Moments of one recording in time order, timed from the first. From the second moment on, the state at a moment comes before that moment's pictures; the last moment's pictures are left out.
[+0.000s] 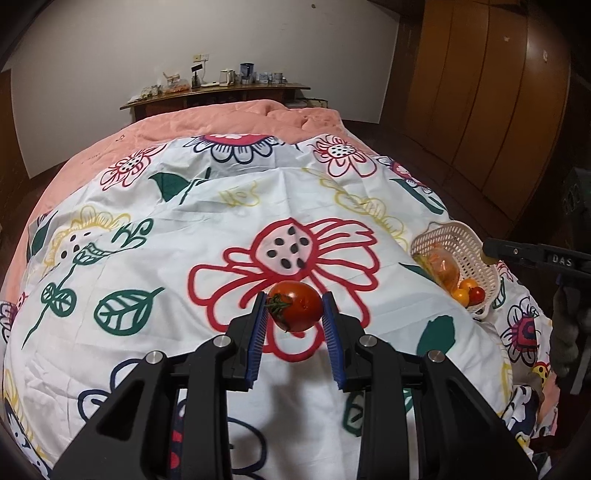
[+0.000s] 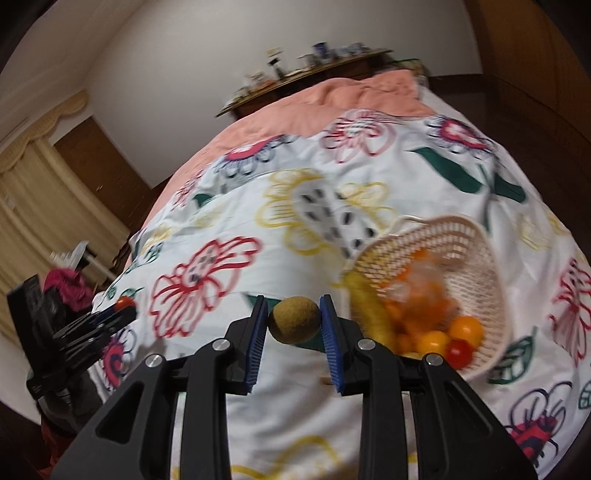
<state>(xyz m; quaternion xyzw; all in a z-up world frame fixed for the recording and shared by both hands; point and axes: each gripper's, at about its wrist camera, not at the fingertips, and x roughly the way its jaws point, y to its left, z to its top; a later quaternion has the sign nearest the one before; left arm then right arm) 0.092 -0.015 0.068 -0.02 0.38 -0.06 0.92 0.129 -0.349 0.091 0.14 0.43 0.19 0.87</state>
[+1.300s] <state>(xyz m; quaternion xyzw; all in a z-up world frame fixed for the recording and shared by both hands) 0.127 -0.166 0.072 0.09 0.41 -0.16 0.89 0.129 -0.445 0.049 0.24 0.42 0.15 0.86</state>
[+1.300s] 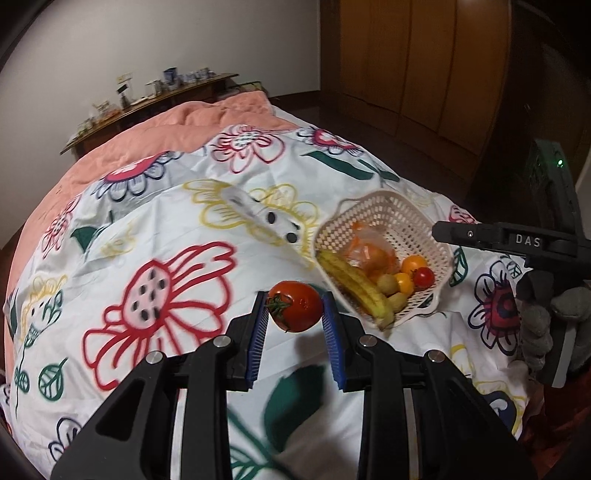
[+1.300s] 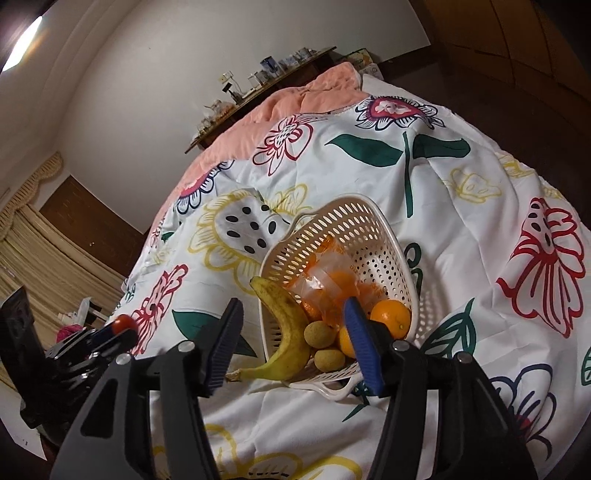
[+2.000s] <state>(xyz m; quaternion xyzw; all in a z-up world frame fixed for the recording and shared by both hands) 0.180 -0.265 0.051 0.13 0.46 -0.22 0.85 0.120 -0.486 0.037 0.27 0.40 0.12 0.86</state>
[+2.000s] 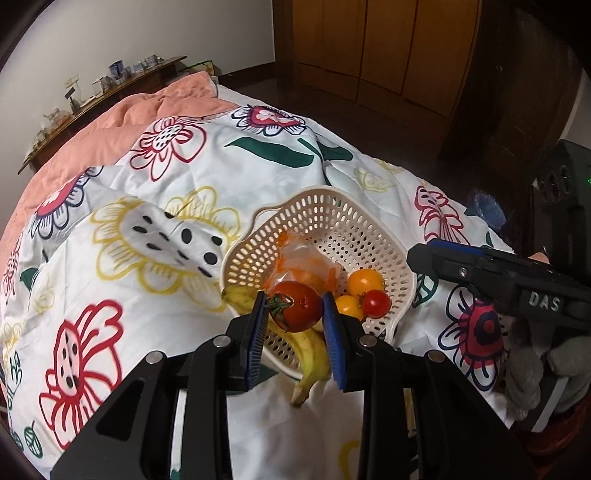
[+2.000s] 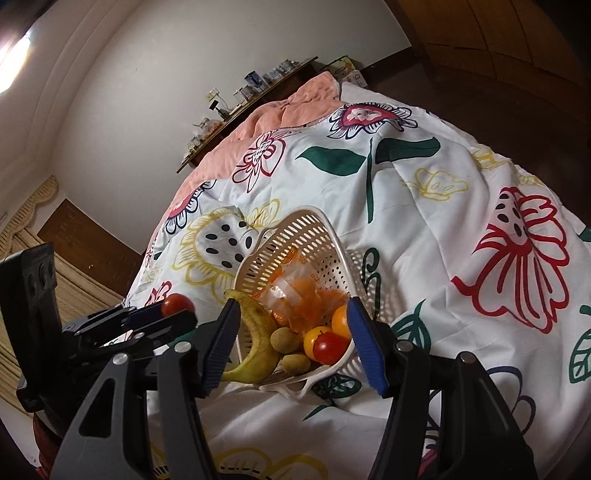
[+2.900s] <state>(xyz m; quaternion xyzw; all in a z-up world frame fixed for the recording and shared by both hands) 0.193 -0.310 0.033 0.15 0.48 -0.24 0.83 0.118 -0.506 0.022 0.30 0.40 0.11 0.86</state>
